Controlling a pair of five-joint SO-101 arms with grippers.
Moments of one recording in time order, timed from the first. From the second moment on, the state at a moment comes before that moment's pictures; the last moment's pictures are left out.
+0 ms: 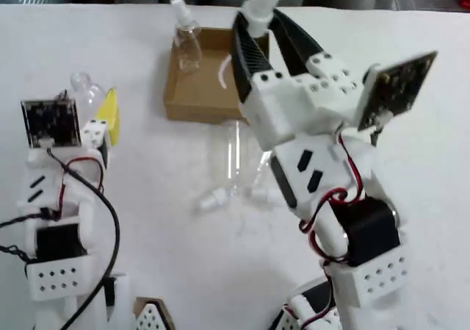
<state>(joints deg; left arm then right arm) -14.4 -69.9 63.3 28.2 -5.0 -29.3 -44.6 7.1 36.2 -9.2</state>
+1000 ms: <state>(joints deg) 17.4 -101.2 92.4 19.6 -4.9 -34.7 -42.3 4.2 42.5 -9.2</state>
